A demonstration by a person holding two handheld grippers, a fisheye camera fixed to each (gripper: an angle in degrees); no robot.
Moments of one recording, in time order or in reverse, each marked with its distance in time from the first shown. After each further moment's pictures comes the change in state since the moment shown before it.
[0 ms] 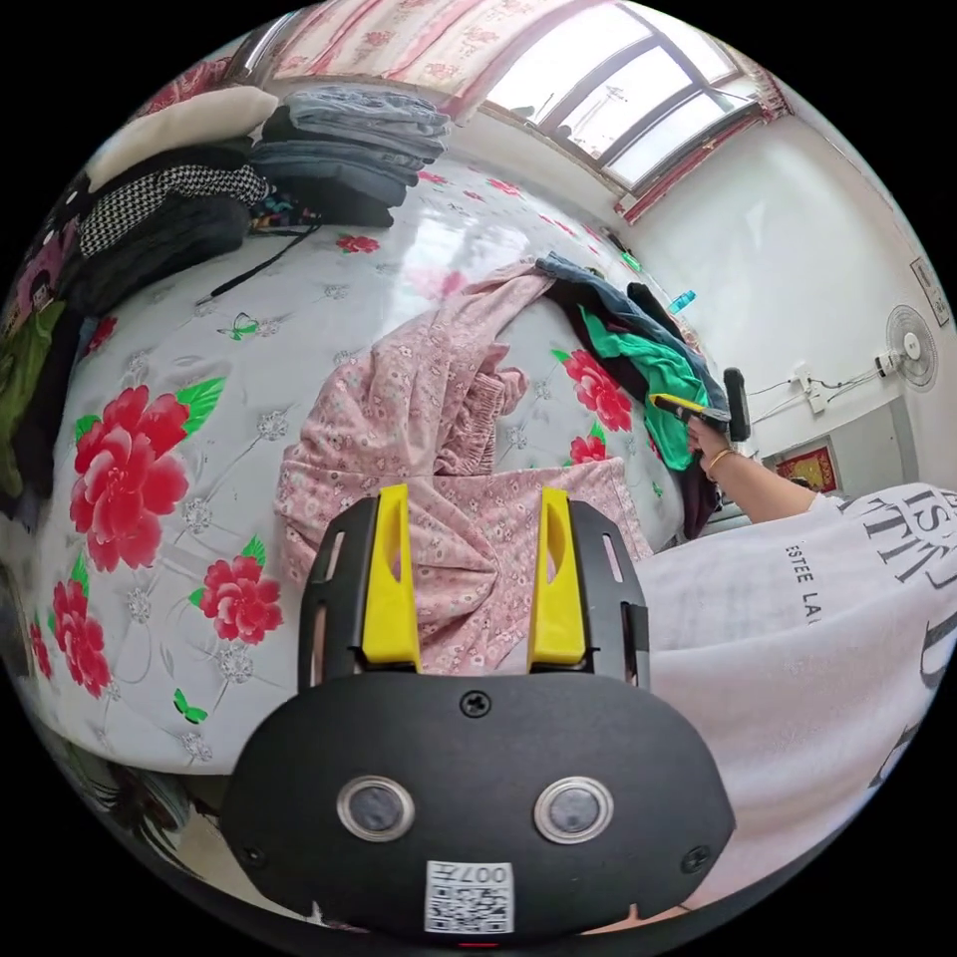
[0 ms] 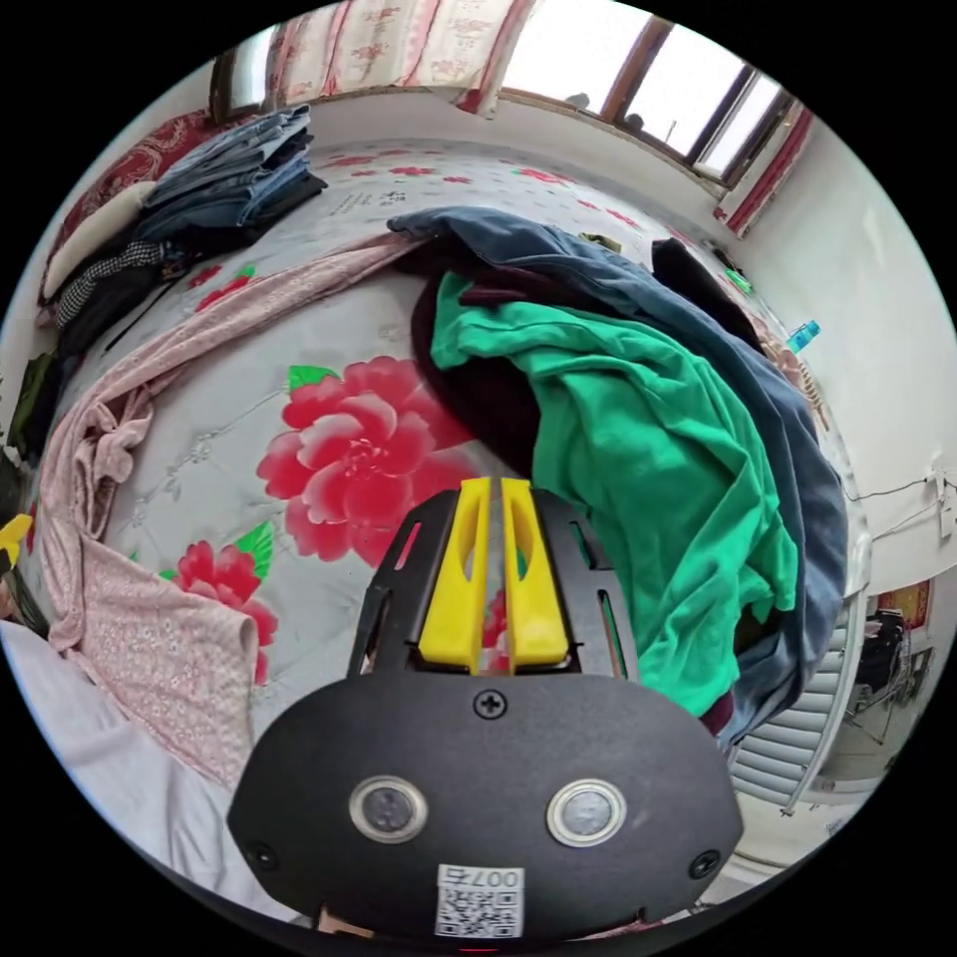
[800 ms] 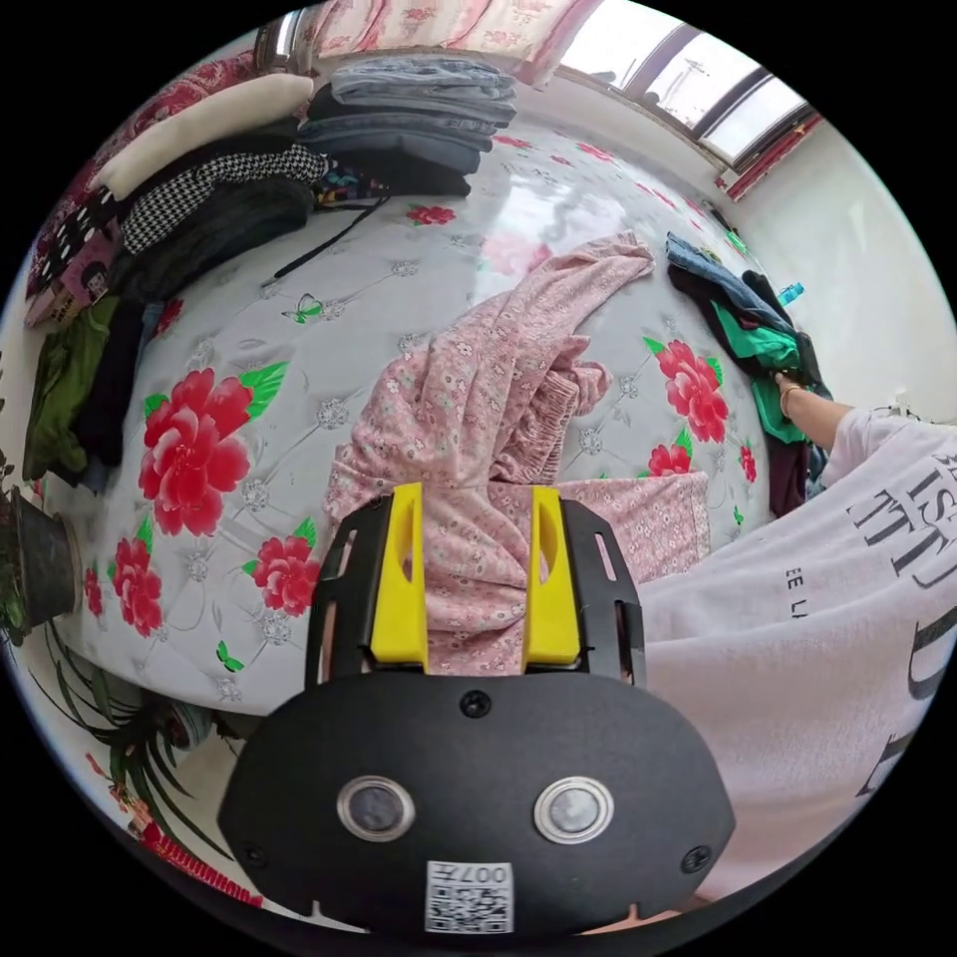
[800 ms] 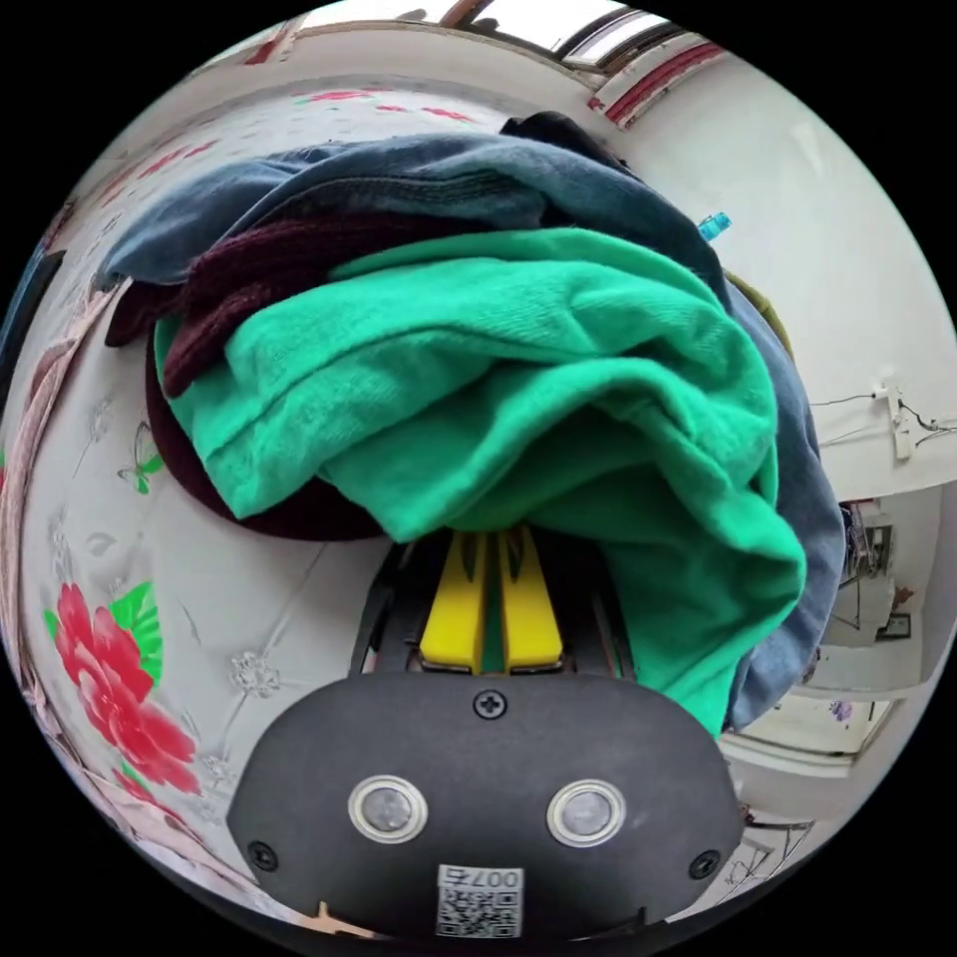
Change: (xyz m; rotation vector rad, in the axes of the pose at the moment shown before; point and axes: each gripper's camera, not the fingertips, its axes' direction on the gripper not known) left arm 0.043 -0.021 0.007 -0.070 -0.242 -0.124; right arm 0.220 -0.156 0.157 -0.244 0.261 0.276
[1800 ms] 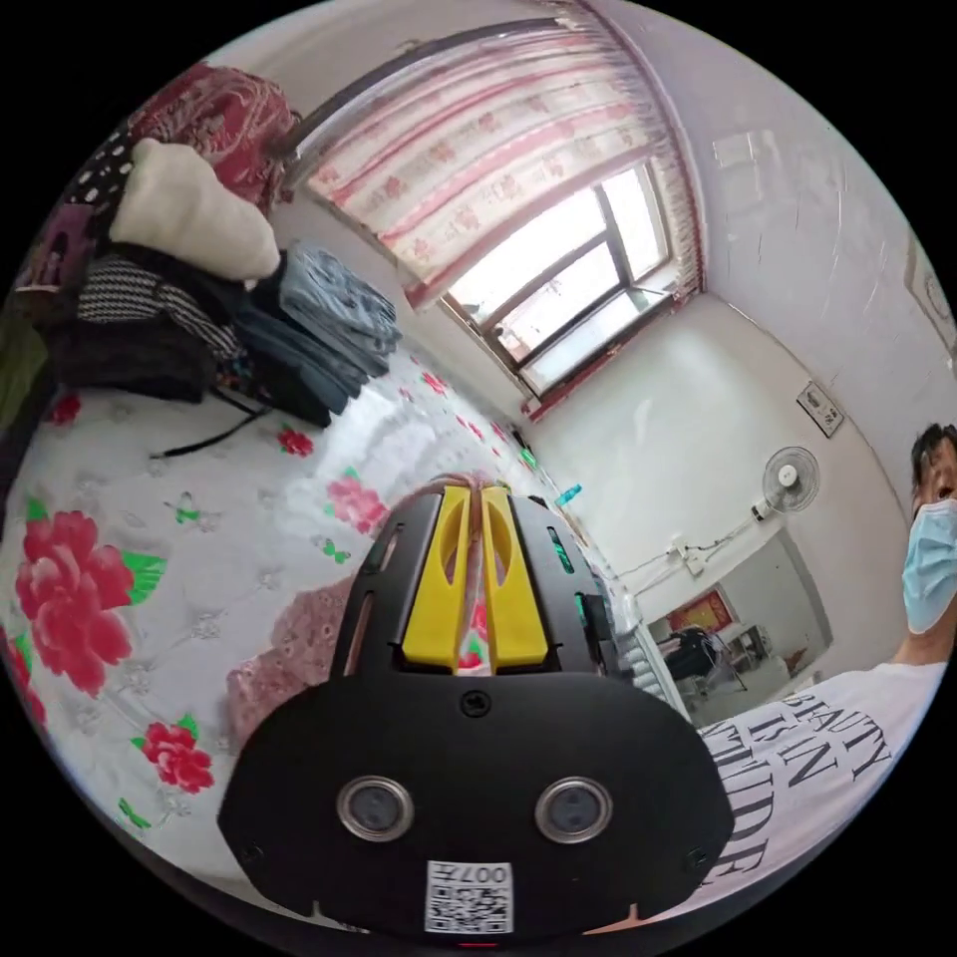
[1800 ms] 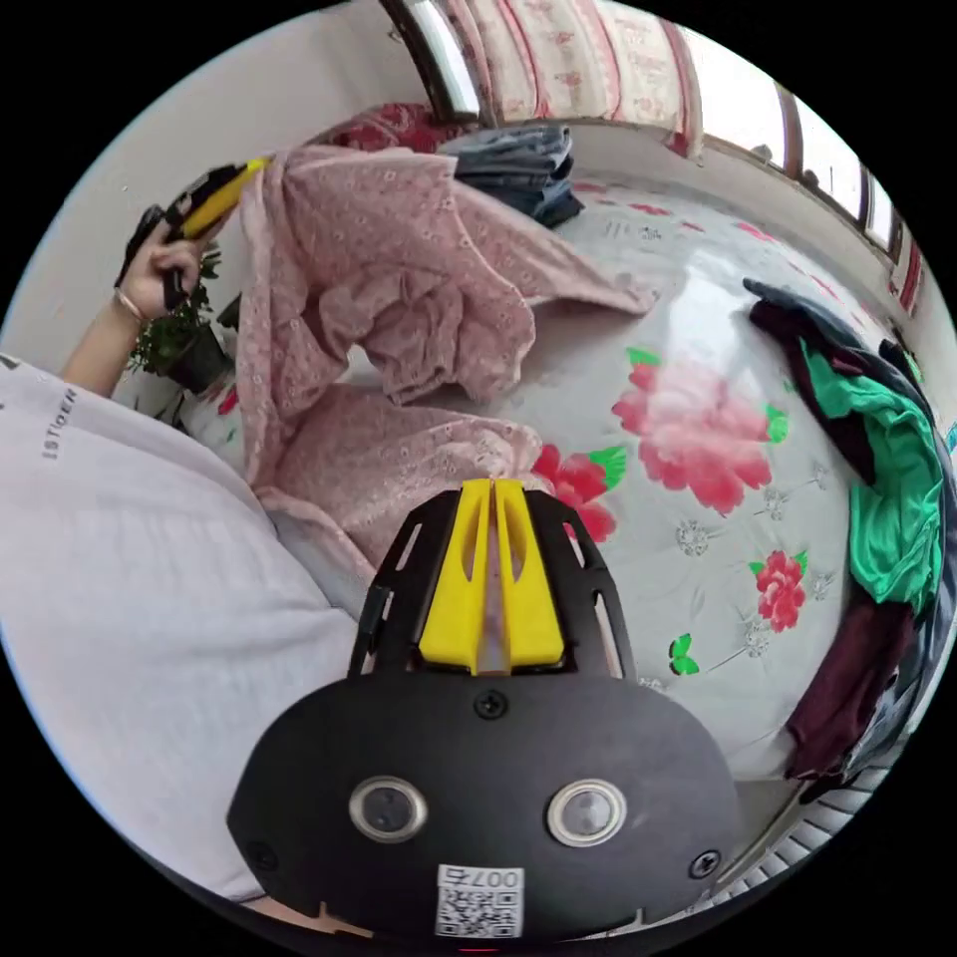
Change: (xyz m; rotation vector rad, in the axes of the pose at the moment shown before) left arm -0.090 0.021 -0.178 0.671 0.577 -0.107; right arm -0.097 0.383 -0.176 0.307 -0.751 -0.624
